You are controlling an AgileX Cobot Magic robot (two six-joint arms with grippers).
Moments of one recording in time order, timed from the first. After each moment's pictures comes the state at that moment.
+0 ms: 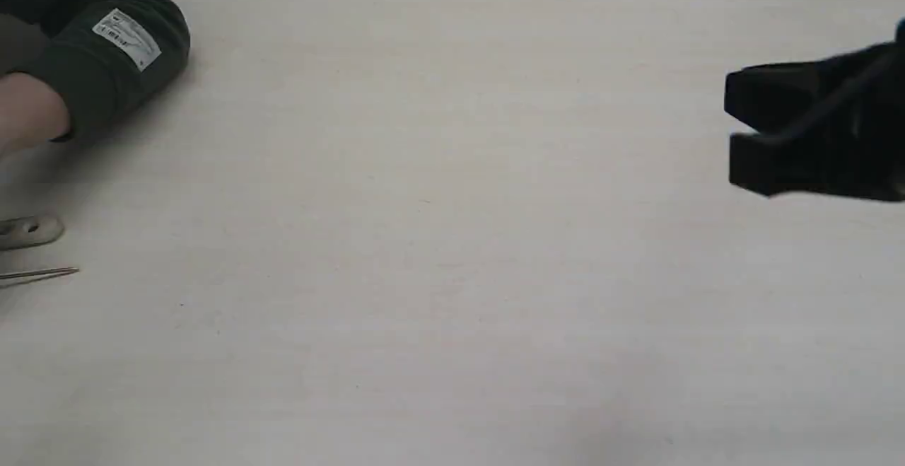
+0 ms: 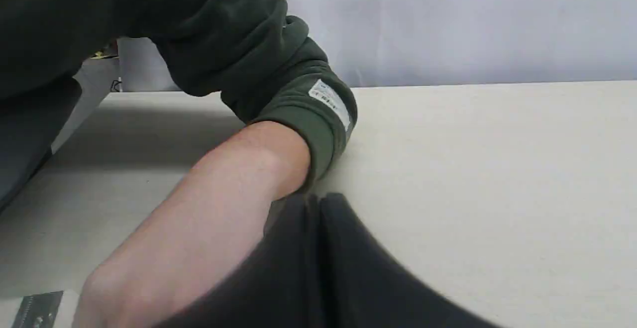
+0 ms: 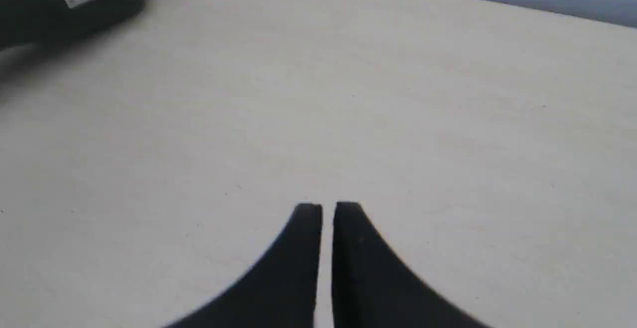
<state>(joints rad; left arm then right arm) 0.00 0.00 0.00 0.07 0.26 -0.07 0.48 0.79 -0.57 -0.14 0.36 0.28</state>
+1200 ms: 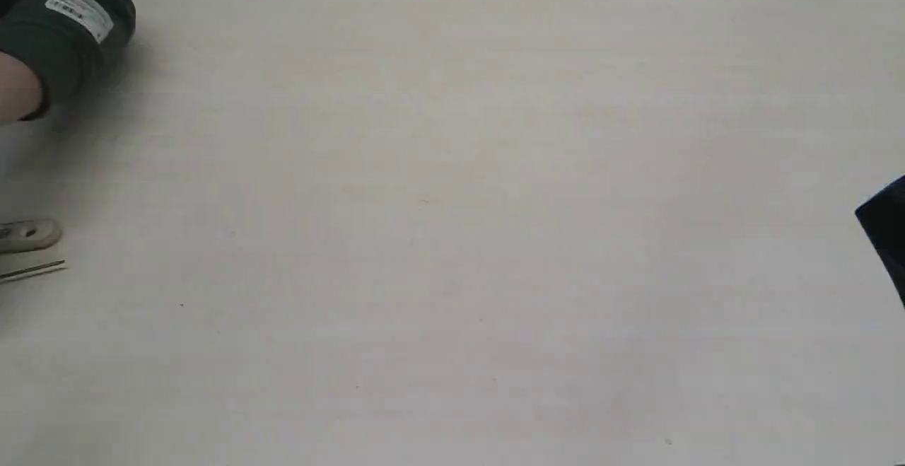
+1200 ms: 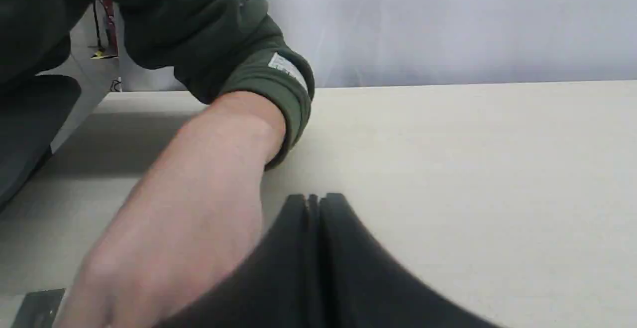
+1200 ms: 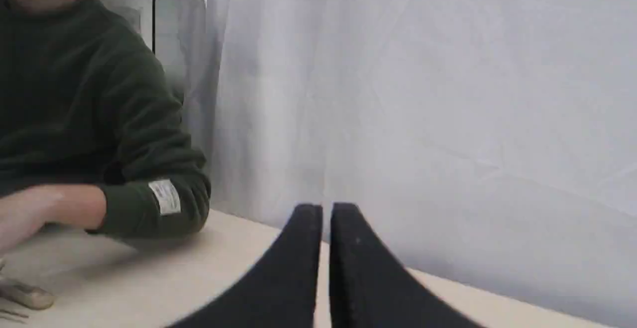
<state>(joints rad) 0.00 0.00 0.00 0.07 0.26 -0.07 0.48 0.10 0.00 -0.27 -0.18 0.28</state>
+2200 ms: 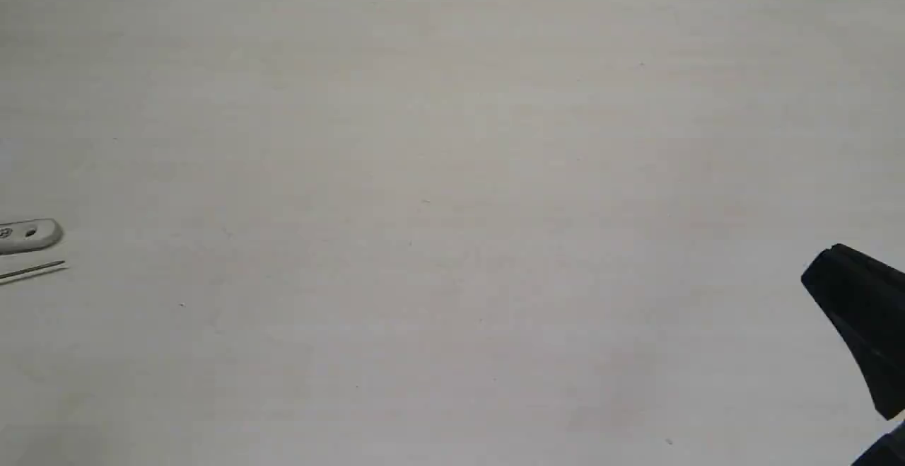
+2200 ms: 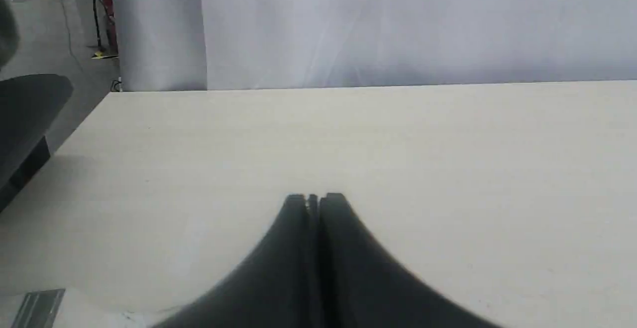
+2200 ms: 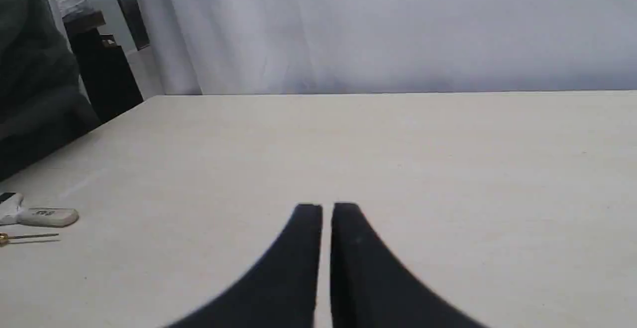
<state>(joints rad) 0.00 0.00 0.00 0.07 0.26 -0.07 0.48 0.10 0.00 -0.02 0.10 0.28</state>
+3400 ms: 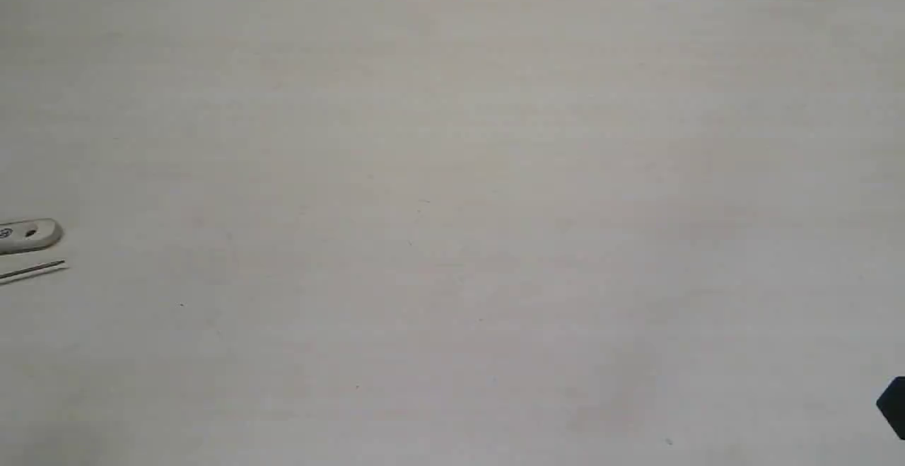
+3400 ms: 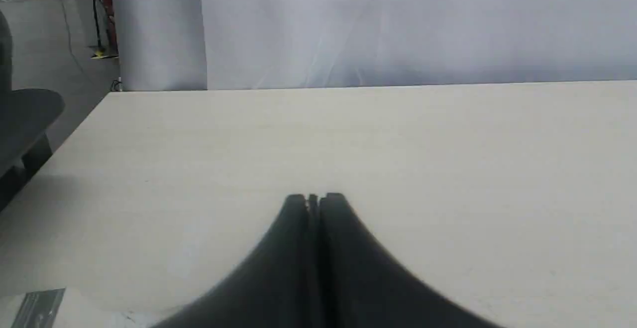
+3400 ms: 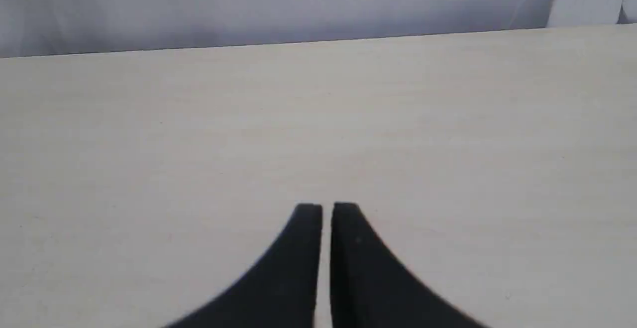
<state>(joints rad) 0.00 0.00 0.00 0.07 0.26 -0.07 0.08 0.01 0.00 -0.13 0.34 0.25</state>
